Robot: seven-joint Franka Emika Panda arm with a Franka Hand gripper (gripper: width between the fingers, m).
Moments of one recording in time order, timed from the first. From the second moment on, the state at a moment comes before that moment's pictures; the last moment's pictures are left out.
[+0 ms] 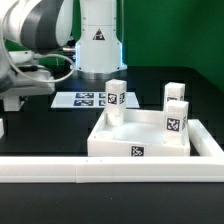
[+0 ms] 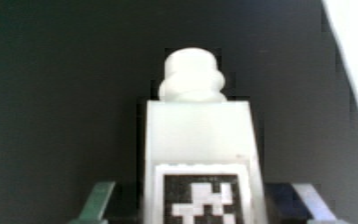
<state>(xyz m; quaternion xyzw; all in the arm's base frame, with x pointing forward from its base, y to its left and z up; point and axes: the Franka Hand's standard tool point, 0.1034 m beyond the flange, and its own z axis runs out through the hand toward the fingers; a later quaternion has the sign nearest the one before) 0.348 -0.197 0.019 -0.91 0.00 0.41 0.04</state>
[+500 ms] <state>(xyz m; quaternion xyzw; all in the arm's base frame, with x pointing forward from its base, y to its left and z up) 0.397 -0.146 0.073 -0.91 0.01 0.42 0.03</state>
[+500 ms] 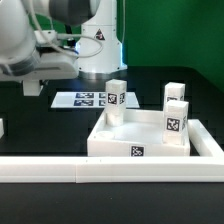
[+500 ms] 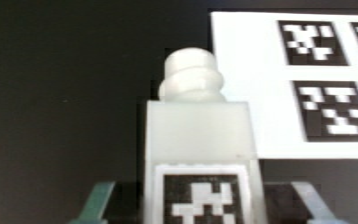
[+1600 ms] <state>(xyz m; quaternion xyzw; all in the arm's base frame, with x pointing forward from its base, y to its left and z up) 0.455 -0.114 0.078 -0.99 0.04 0.11 0.02</state>
